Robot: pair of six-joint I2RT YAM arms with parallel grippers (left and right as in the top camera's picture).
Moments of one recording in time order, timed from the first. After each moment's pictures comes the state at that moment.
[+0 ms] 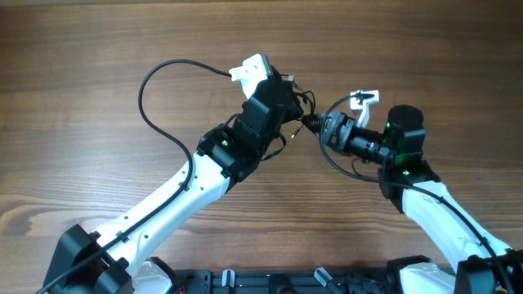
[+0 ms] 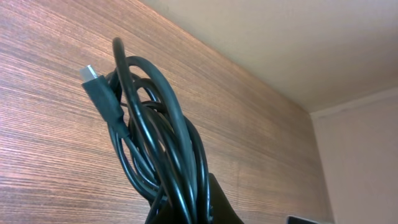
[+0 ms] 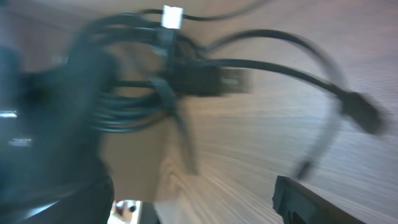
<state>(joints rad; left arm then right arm) -0.72 1.50 1.11 -0.11 -0.26 -0.95 0.16 1.33 0.52 0.43 -0.86 0.95</state>
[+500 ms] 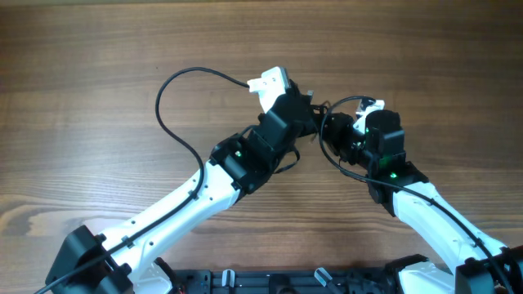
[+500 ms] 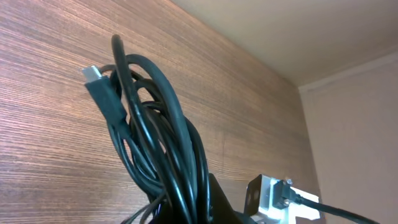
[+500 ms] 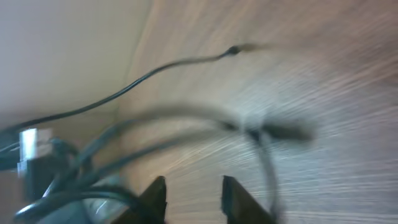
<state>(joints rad) -0.82 1.50 1.11 -0.13 -0.26 -0.99 0.27 1.33 0.53 0.25 -0.34 1.14</state>
